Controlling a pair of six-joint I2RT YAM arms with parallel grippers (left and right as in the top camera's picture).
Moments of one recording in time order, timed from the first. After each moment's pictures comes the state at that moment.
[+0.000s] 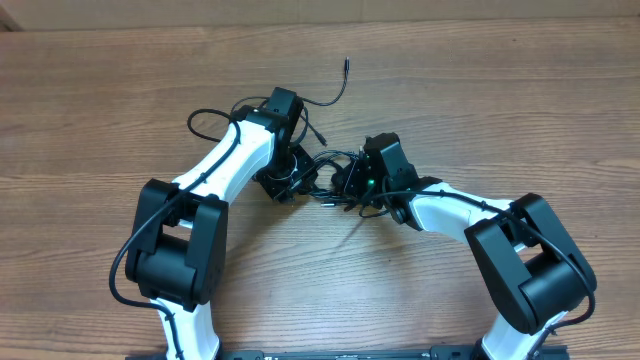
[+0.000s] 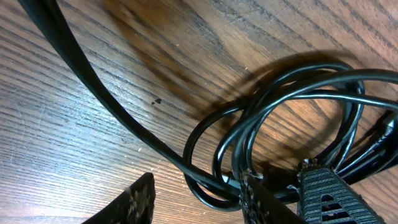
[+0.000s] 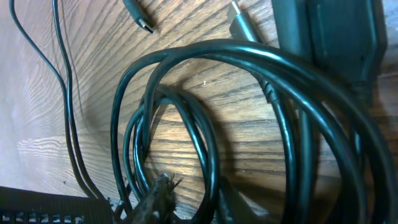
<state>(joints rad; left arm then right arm) -0.35 1.99 1.41 -0.94 0.26 -1.00 0.50 1.87 0.88 0.12 -0.29 0.93</state>
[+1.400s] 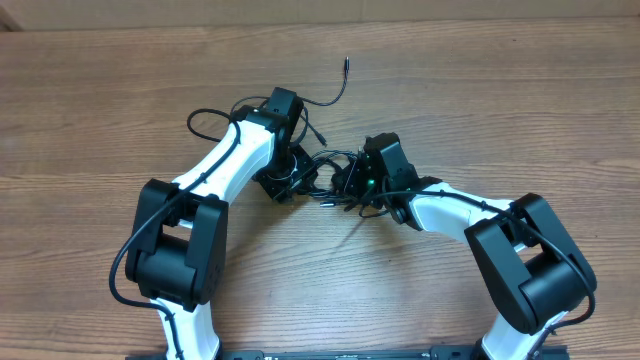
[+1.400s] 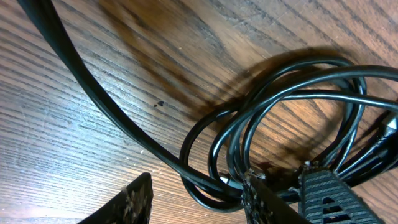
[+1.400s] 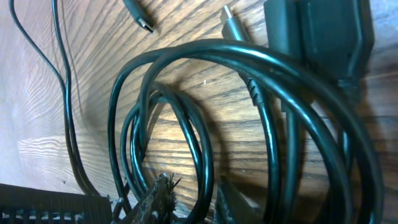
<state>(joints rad) -0.35 1.99 1.41 -0.94 0.25 -1.00 0.50 1.87 0.88 0.12 -0.29 0.93</state>
